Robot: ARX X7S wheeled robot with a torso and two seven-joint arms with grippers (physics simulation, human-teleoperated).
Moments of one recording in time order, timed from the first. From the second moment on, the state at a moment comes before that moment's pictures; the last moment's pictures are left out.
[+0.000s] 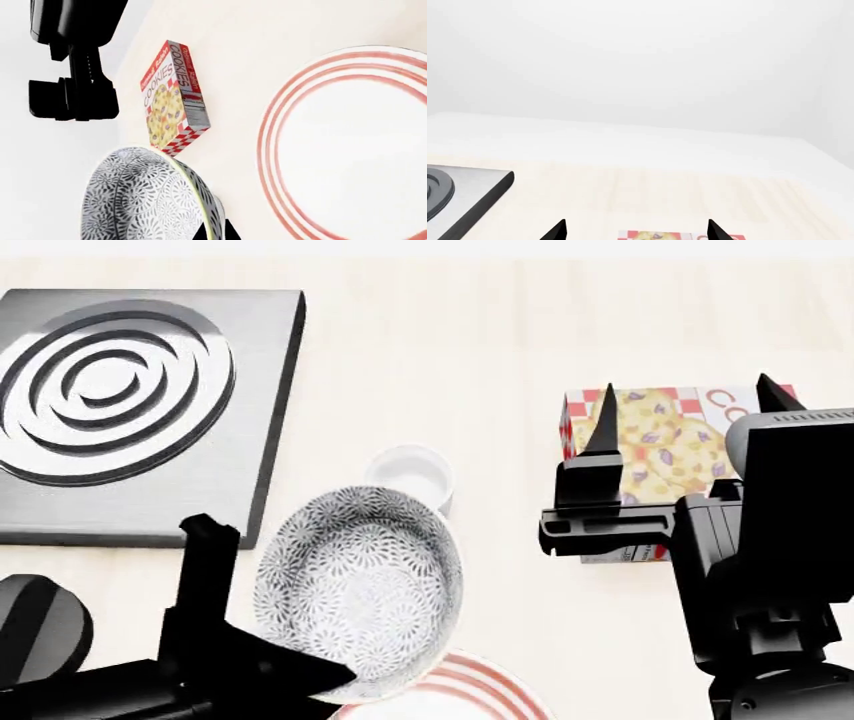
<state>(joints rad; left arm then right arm) -1.61 -0.68 1.42 0.99 -0.34 -1.11 0.36 0.59 0.45 0.01 -0.58 0.57 0.89 0.25</state>
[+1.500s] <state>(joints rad) -1.54 -0.53 1.76 0.94 -0.26 -1.15 0.21 0.59 0.46 0.00 -0.58 0.58 0.88 0.26</state>
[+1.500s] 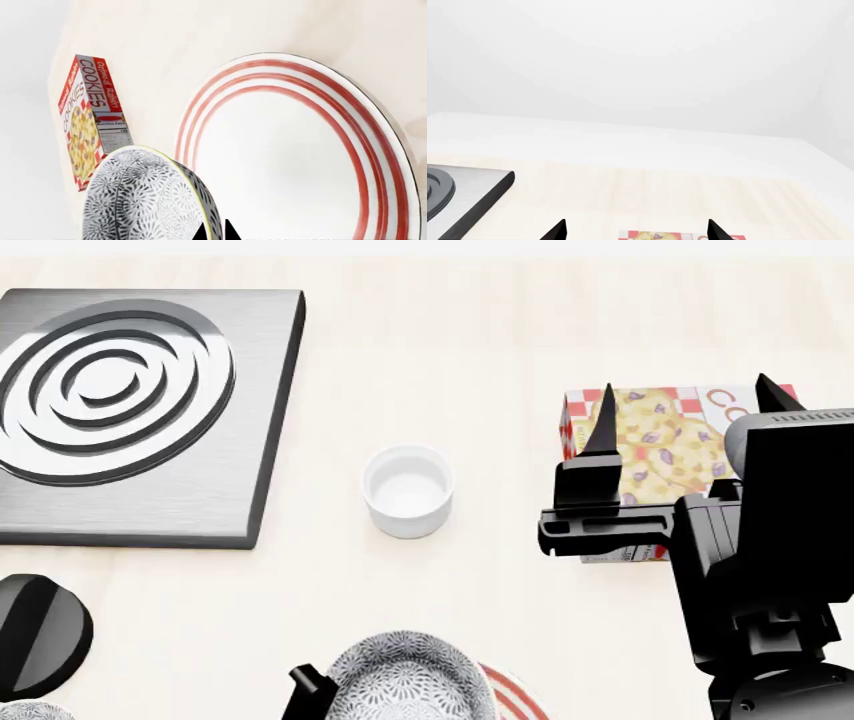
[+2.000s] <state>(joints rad) -1.52 -0.53 1.81 0.90 -0.24 -1.12 0.18 0.59 0.46 0.00 -0.58 0.59 0.87 0.27</state>
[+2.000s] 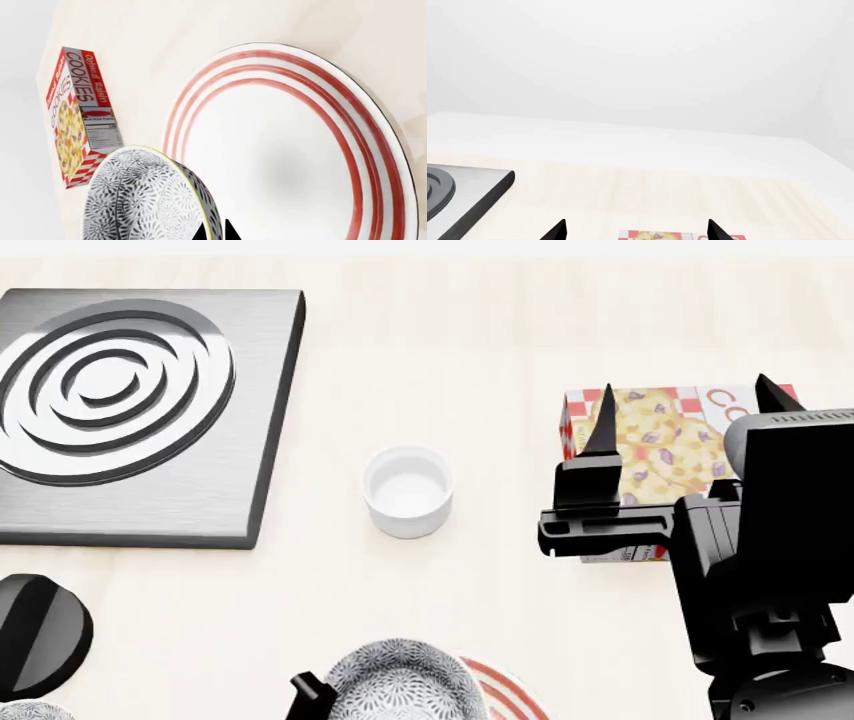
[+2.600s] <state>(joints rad) -1.49 -0.50 1.85 0.86 -0.21 -1.11 0.15 0.59 0.47 -0.01 -0.57 0.60 0.87 0.28</state>
